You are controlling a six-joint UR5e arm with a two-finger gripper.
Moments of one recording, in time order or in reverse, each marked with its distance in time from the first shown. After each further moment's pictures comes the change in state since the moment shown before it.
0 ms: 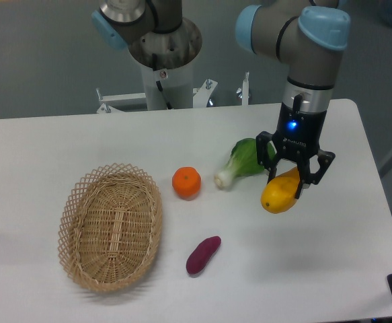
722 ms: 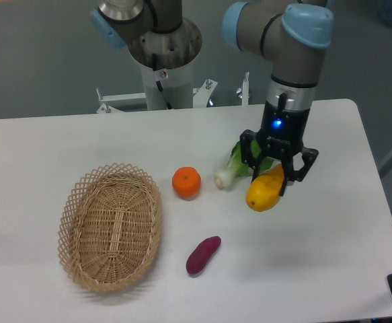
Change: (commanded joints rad) arm -0.096 0.054 -0.052 0.012 0.017 -0.260
